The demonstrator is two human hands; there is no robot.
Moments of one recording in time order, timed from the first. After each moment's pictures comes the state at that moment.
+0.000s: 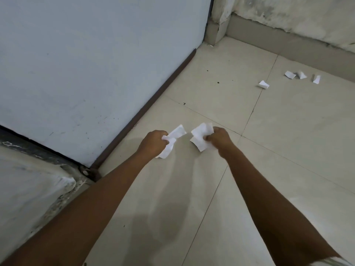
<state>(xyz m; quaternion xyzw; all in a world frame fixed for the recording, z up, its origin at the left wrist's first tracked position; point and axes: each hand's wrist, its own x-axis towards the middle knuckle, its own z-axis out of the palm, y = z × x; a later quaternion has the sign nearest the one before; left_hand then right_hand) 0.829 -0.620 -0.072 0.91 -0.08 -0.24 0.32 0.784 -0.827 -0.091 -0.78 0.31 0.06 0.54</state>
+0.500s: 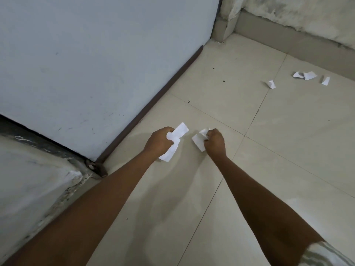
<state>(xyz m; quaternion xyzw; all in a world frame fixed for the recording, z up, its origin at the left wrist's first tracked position) 0.810 -0.606 -0.034 0.90 -0.02 -0.28 0.35 0.773 -0.783 -0.090 -0.91 0.24 0.06 0.34</state>
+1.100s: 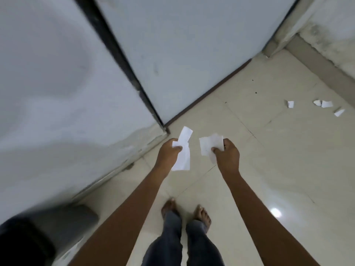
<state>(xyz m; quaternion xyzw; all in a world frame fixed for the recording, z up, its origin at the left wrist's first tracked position) 0.647 -0.515 0.308 0.76 0.29 -0.26 0.52 0.644 -0.677 0.288 -0.84 0.26 0.12 0.47</state>
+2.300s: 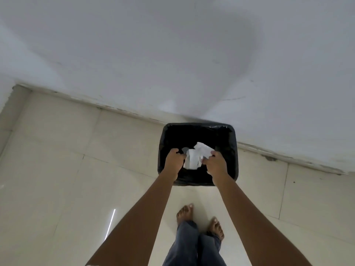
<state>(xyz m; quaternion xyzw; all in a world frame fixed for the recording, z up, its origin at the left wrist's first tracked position) 0.199 -0.015 0.280 0.42 0.67 -0.05 0.61 0.301 -0.097 0.274 -0.78 0.04 0.53 0.34</state>
